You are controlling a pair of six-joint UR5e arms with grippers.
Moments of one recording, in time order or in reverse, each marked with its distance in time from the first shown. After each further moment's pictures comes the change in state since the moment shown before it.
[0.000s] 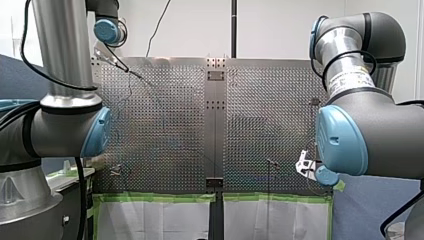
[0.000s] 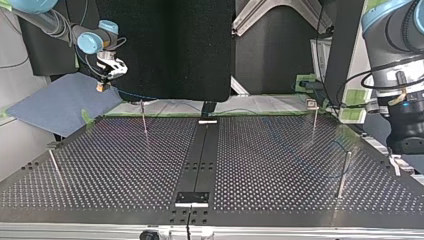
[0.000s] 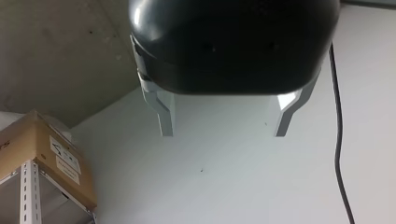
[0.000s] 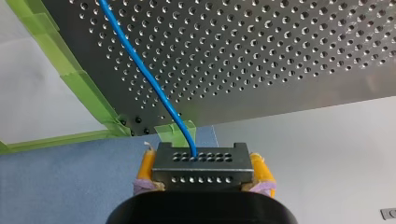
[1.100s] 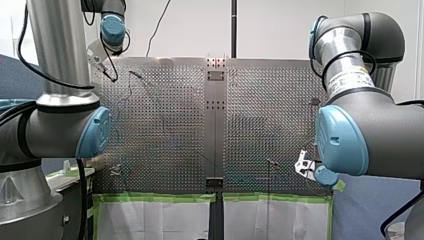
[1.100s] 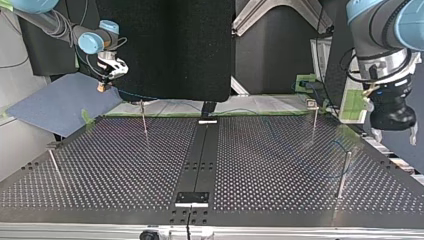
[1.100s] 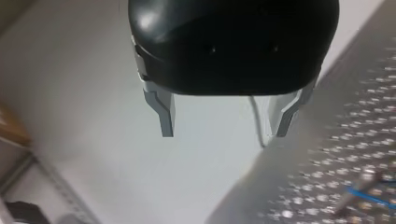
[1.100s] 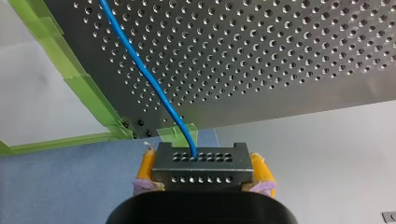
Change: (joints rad) left arm -0.083 -0.033 0.013 -0.290 -0.228 0.290; right arm 0.007 0.000 0.000 0.003 0.000 0.000
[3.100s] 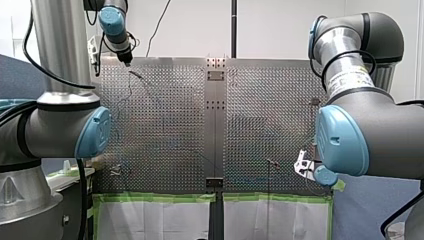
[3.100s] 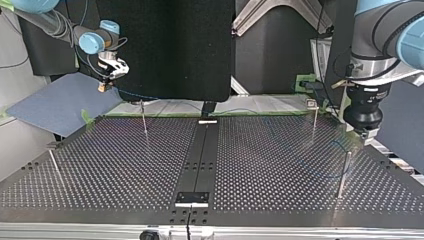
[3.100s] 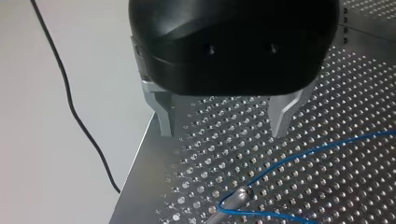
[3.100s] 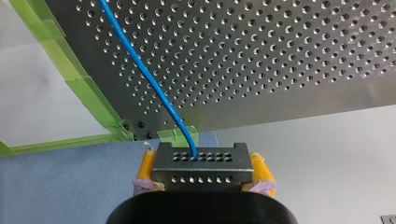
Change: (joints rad) left arm -0.008 -0.052 0.077 -0.236 0.199 0.524; right arm 0.005 0.000 0.000 0.000 0.000 -0.007
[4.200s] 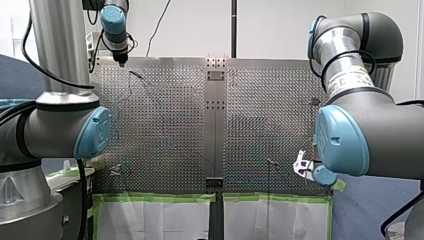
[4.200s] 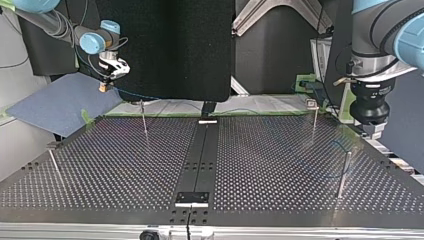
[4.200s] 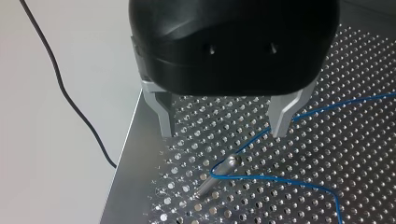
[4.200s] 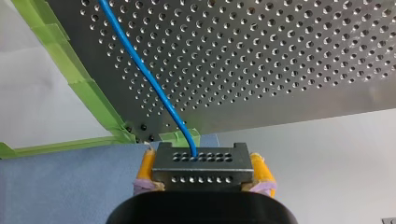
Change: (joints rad) left arm -0.015 0.003 0.000 -0.033 -0.112 0.060; right arm 0.006 0.000 0.000 0.003 0.000 0.000
